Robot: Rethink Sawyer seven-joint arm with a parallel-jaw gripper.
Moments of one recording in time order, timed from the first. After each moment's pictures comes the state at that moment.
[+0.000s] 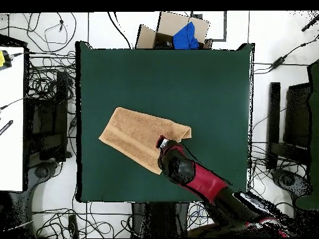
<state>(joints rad) -0.66 -0.54 0.29 2.16 0.09 -0.18 1.60</state>
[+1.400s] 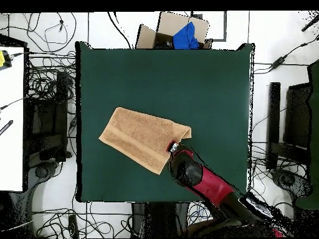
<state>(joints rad) -0.64 -0.52 0.17 2.13 0.09 -0.17 1.60</state>
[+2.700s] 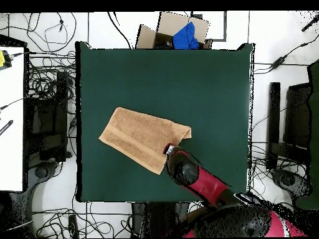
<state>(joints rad) -0.63 -0.43 0.17 2.10 0.08 -0.17 1.60</state>
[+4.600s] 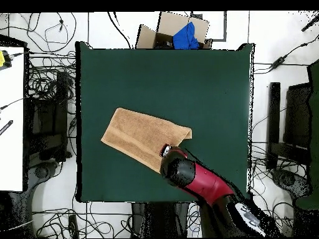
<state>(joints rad) -0.45 -0.68 0.04 2.12 0.13 0.08 1.60</state>
